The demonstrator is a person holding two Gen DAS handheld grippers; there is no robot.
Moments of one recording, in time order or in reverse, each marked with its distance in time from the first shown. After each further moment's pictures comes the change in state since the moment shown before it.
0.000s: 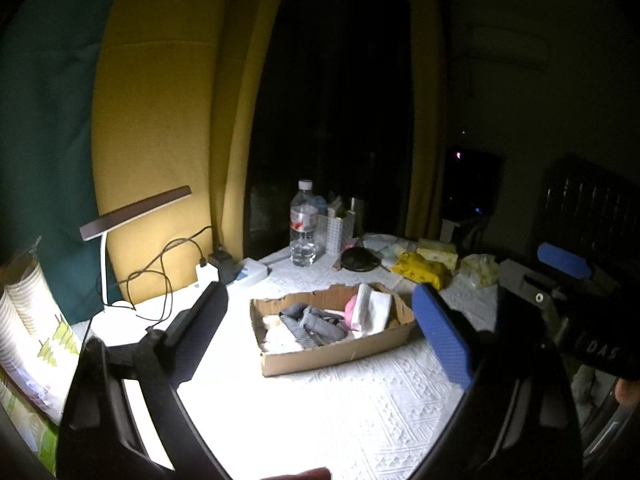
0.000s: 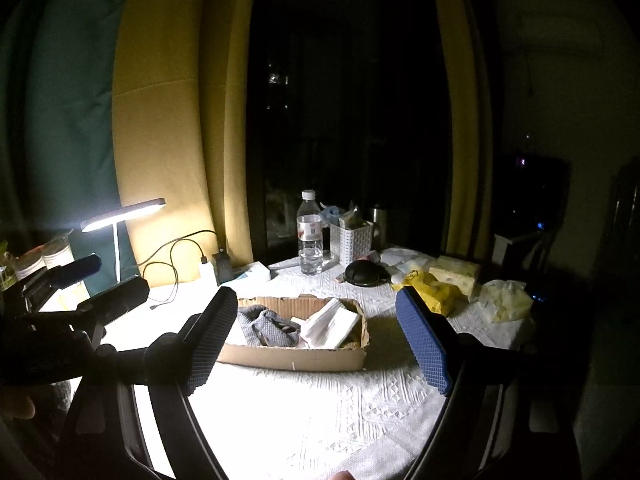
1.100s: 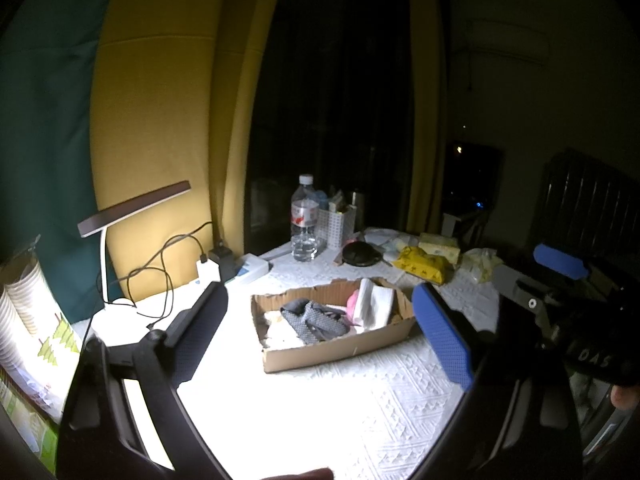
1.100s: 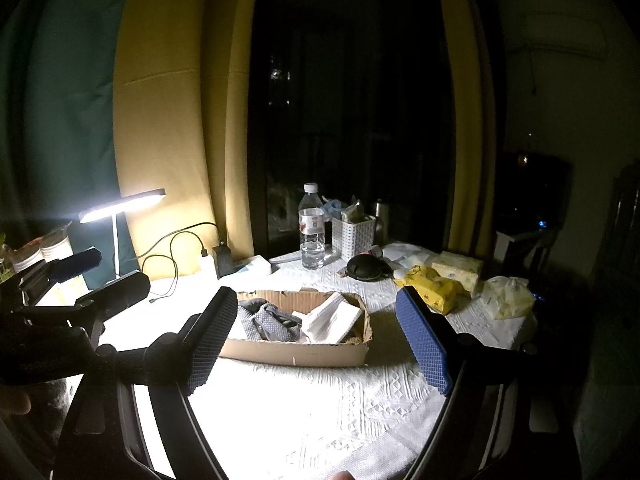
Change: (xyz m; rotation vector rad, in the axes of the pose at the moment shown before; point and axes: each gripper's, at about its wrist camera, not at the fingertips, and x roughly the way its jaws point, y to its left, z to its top) left arm 0.002 0.000 -0.002 0.003 0.010 0.005; right arm 0.006 0.003 -0.005 -0.005 0.014 0.001
